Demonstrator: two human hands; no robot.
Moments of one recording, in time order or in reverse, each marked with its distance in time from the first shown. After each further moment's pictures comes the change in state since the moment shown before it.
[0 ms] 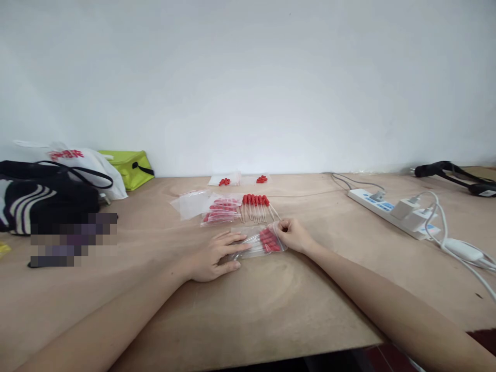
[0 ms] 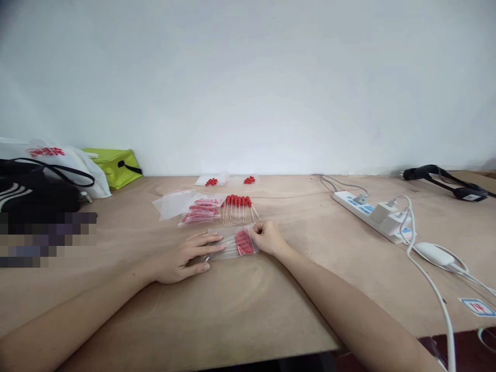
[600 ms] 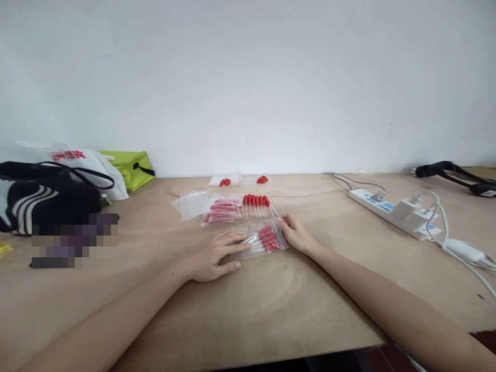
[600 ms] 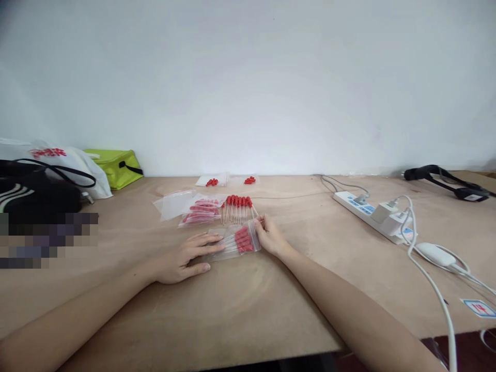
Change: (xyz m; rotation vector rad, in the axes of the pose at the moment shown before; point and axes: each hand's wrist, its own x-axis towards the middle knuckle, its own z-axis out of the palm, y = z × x) left_hand 0.001 0.000 0.000 0.003 0.004 -0.008; right_hand 0.004 0.011 0.002 0.245 0.094 0.045
